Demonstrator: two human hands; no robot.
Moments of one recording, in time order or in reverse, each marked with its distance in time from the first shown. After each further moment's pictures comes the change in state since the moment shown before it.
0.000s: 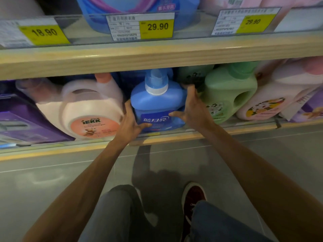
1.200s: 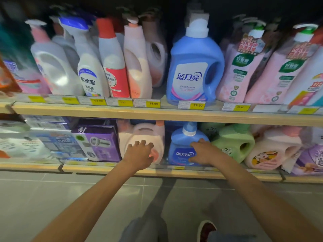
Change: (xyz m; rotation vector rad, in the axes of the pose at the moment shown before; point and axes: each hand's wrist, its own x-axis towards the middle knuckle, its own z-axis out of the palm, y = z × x) left_hand -0.119 0.139 -0.165 1.026 -0.223 -0.103; right_hand -0.056 -0.166 -0.064 -0.639 -0.580 0.100
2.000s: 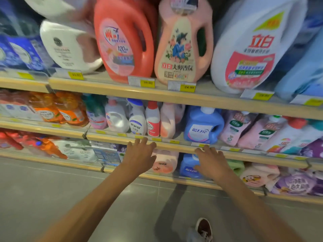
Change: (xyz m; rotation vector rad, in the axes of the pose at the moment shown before) left_hand -0.163 -0.056 -0.307 0.006 0.033 -0.105; right_hand -0.194 -0.121 -0.239 -0.256 0.134 -0.016
